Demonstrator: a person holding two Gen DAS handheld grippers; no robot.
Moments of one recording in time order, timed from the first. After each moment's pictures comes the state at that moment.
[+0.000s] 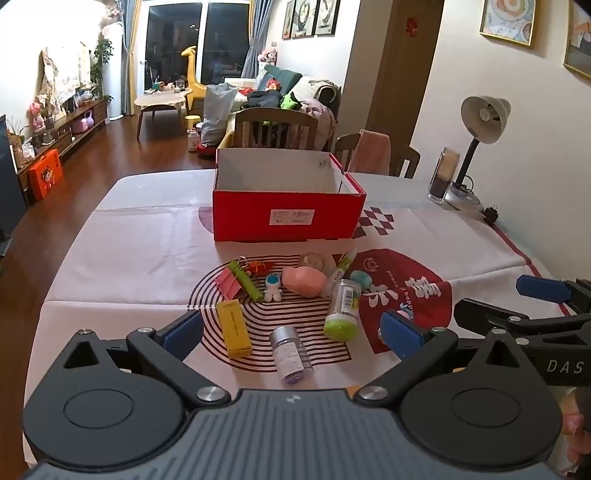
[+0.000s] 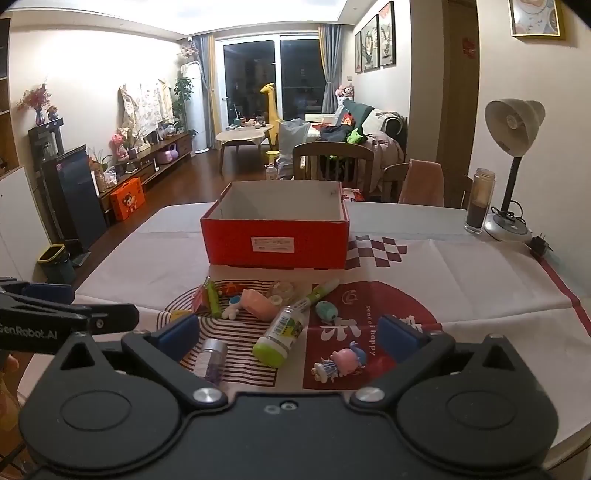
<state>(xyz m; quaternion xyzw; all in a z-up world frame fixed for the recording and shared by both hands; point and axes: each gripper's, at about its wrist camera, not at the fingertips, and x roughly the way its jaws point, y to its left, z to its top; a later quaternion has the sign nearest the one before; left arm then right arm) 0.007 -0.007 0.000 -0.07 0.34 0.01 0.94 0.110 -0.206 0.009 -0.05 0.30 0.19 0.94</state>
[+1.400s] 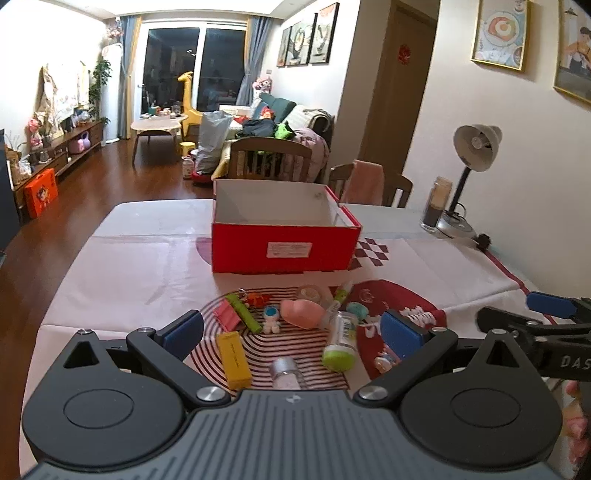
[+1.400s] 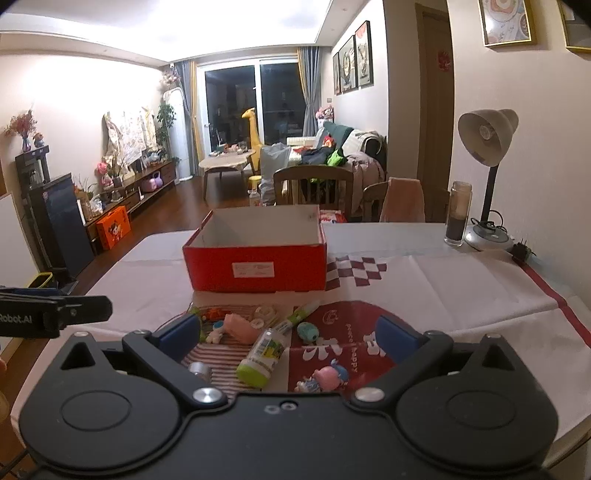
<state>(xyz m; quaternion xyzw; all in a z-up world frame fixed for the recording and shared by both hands) 0.003 0.009 0.014 -0.08 0.29 0.01 0.95 0.110 -0.222 0.014 -0.03 0.25 0.16 0.96</state>
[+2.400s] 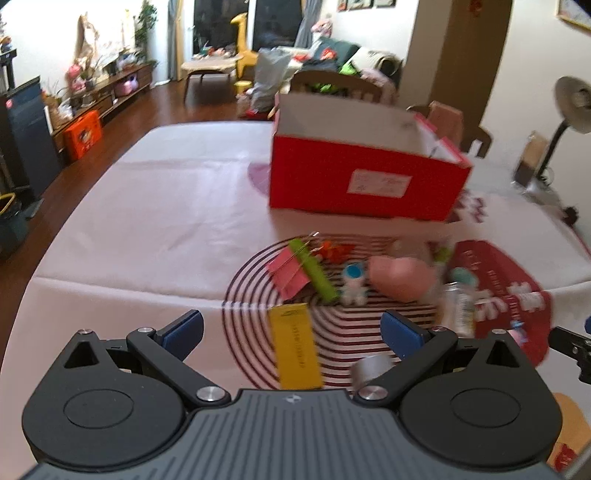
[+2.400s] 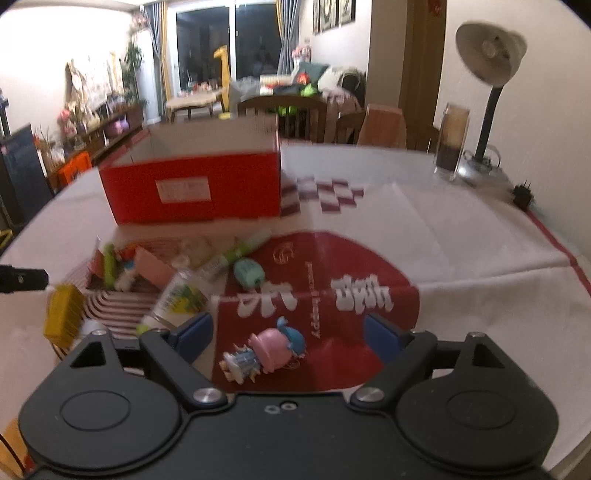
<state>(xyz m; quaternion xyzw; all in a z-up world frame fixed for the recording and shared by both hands) 0.105 0.049 -0.101 -0.09 0.40 0.10 0.91 0.212 -0.231 -0.097 -0.06 0.37 0.11 0.92</state>
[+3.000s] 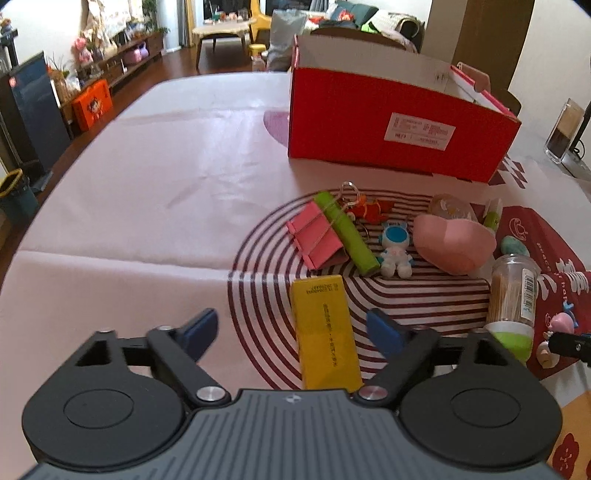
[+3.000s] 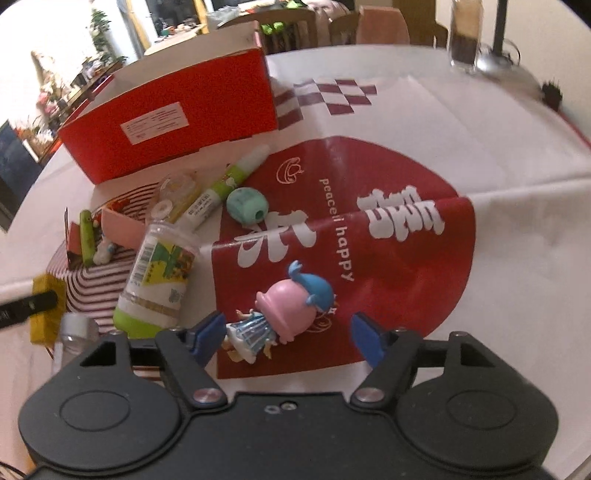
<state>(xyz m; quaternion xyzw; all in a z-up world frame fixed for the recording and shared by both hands) 0.137 0.056 -0.148 -0.09 0.45 0.12 0.88 0.262 -0.226 -0.138 0.03 0.51 0.11 0.86</state>
